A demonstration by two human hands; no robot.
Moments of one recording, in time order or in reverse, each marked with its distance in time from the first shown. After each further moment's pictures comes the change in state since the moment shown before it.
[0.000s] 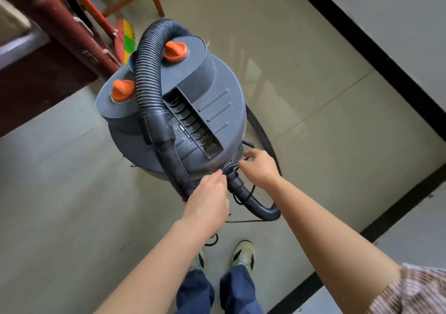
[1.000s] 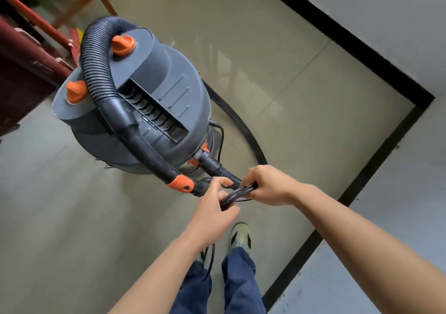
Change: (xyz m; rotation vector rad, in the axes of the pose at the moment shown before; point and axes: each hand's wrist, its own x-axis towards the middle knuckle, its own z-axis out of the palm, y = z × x) left_hand -0.055 0.031 0.040 -0.870 -0.265 -0.056; right_hand -0.072 0.096 -0.033 -0.393 -0.231 -0.454
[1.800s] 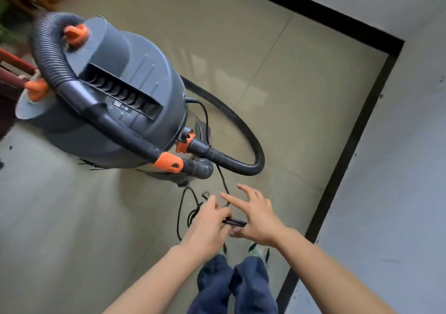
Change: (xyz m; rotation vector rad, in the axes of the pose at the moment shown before) left_hand -0.025 -0.105 0.014 0.797 -0.162 0.284; right_hand -0.040 -0.004 0.186 0.169 0.177 0.196
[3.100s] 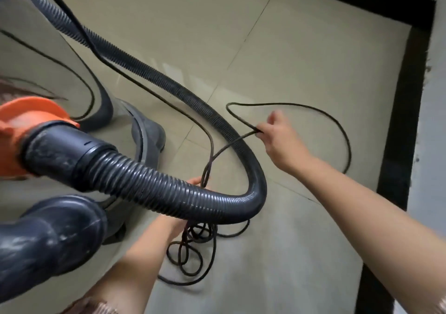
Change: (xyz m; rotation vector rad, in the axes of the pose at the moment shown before) left_hand 0.348 -0.169 0.178 -1.160 0.122 -0.641; right_hand 0.293 0.268 -0.010 -0.129 0.725 -0.006
